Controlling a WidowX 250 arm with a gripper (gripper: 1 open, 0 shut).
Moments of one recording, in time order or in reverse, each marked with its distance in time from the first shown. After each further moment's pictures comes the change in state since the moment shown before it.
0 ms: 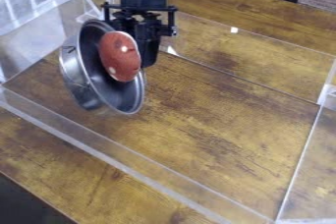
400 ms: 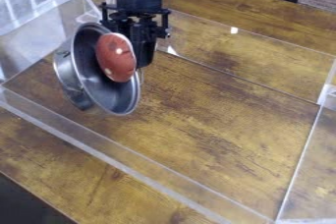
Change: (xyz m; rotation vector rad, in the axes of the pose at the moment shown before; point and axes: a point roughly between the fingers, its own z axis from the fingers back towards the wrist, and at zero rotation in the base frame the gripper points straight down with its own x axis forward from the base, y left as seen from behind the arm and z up) arm 0.006 0.006 -0.005 0.030 -0.038 -0.069
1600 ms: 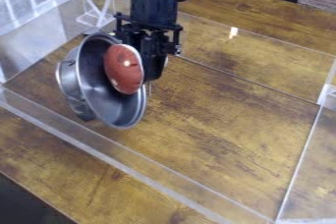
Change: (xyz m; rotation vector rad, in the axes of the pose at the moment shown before) arm 0.000 -0.017 -0.010 0.030 0.063 -0.061
